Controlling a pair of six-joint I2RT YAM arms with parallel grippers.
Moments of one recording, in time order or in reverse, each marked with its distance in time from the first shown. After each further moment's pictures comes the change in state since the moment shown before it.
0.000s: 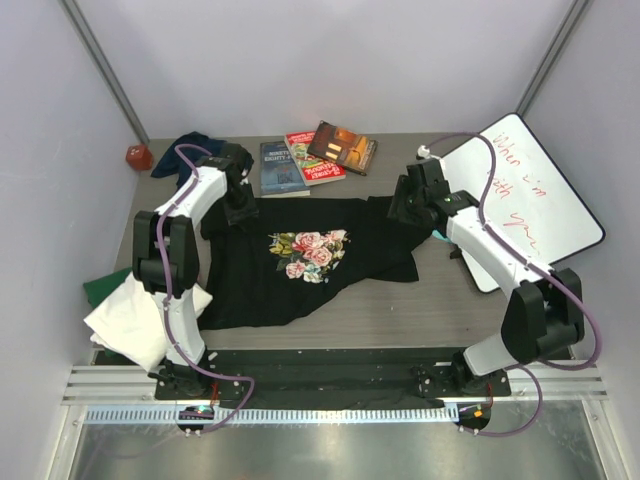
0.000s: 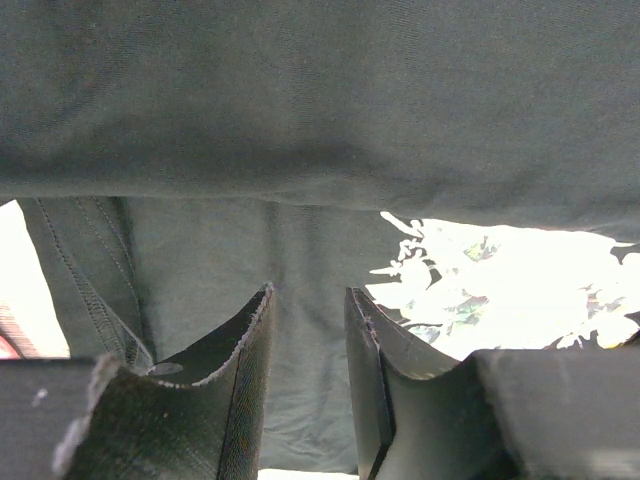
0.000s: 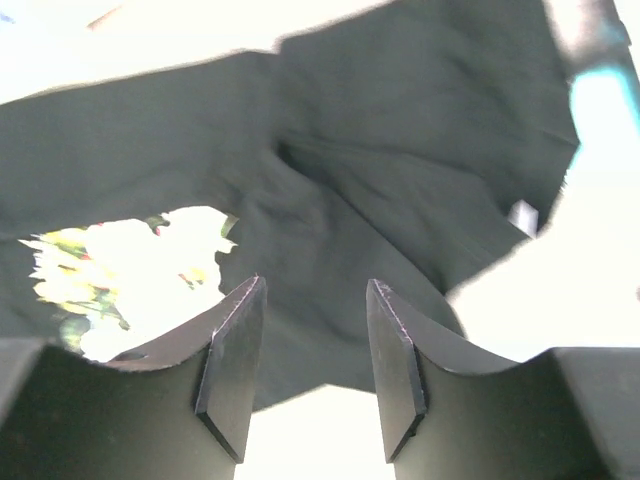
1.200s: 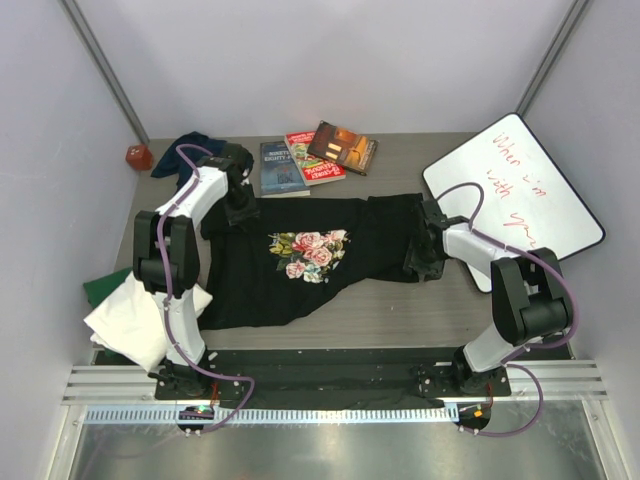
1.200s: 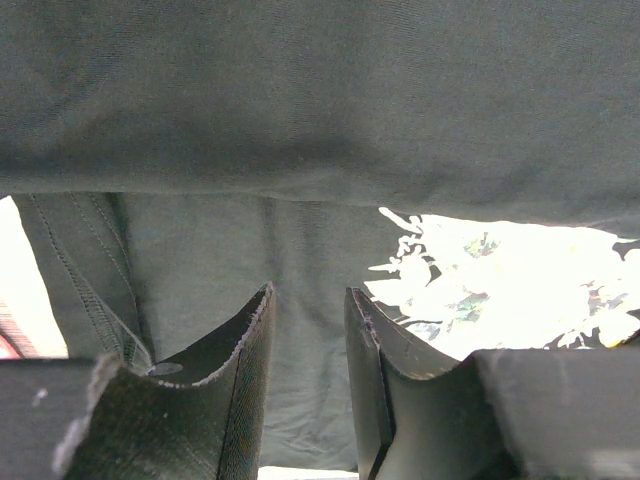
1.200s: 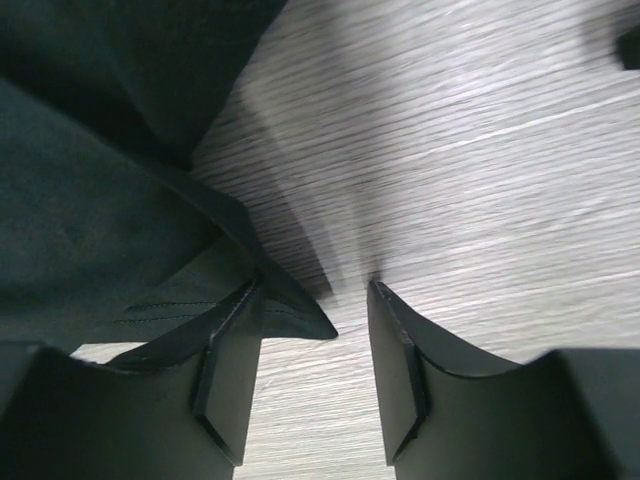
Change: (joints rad) left arm -0.005 0.000 0.000 -0.005 -0.001 0.000; right arm -0.092 0.080 -0.294 -0.138 -0.006 0.027
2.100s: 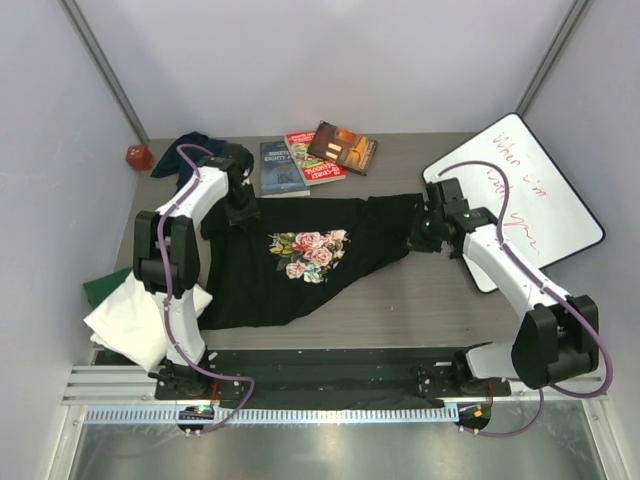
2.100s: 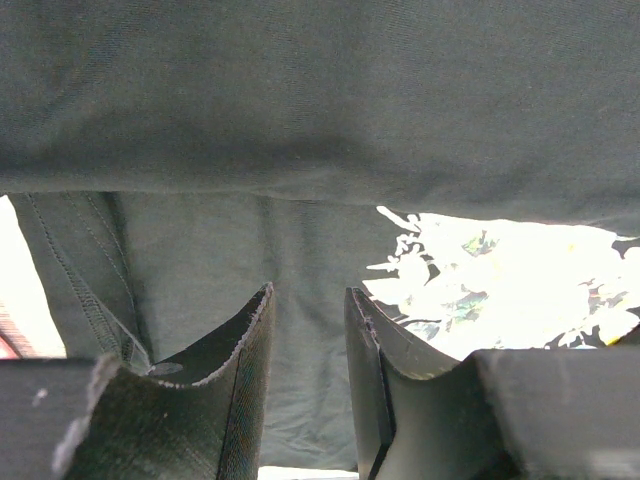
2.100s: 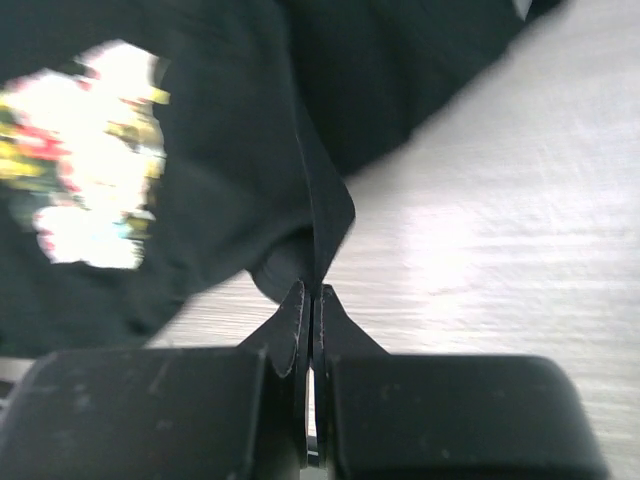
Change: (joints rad) left arm -0.004 0.000 0.000 0.000 0.000 0.000; right arm 0.000 -0.235 0.085 -0.034 -0.199 -0.019
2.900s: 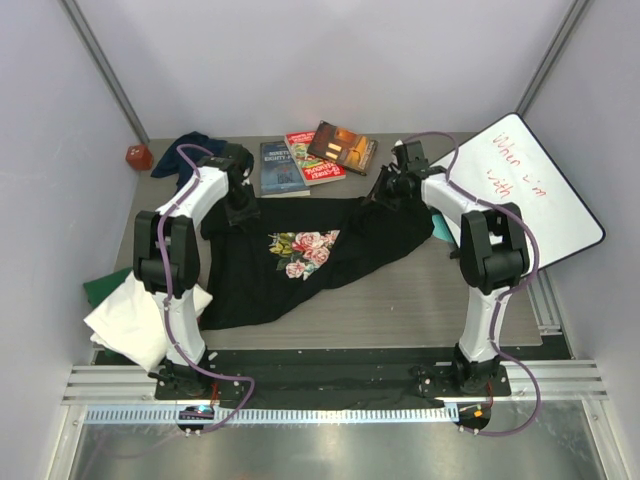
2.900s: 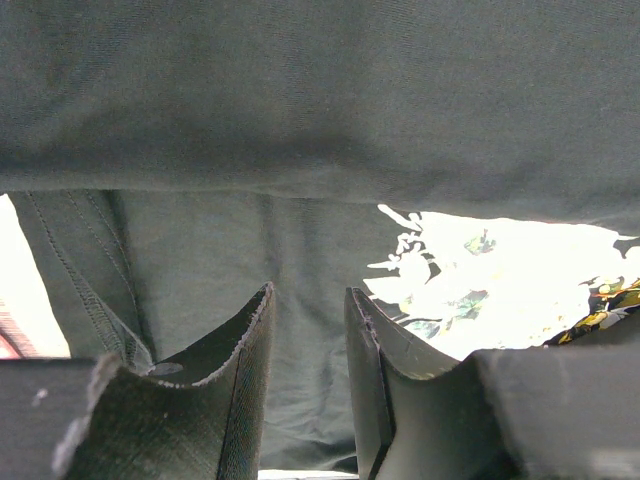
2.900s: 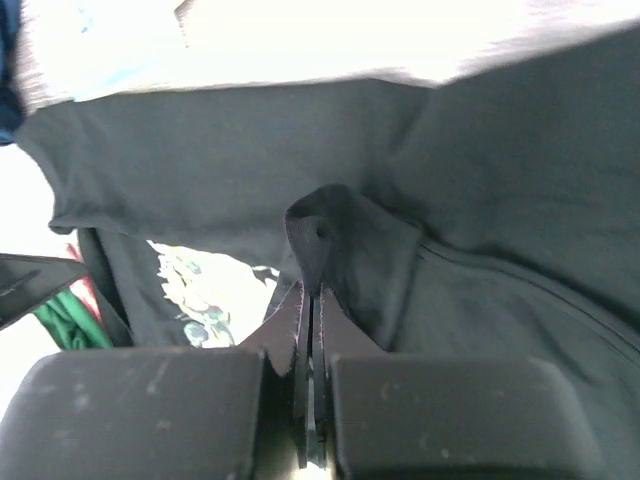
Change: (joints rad) left arm -0.001 0.000 0.000 -0.003 0.000 0.001; right arm 0.003 0.629 0.502 0.253 -0.271 0.091
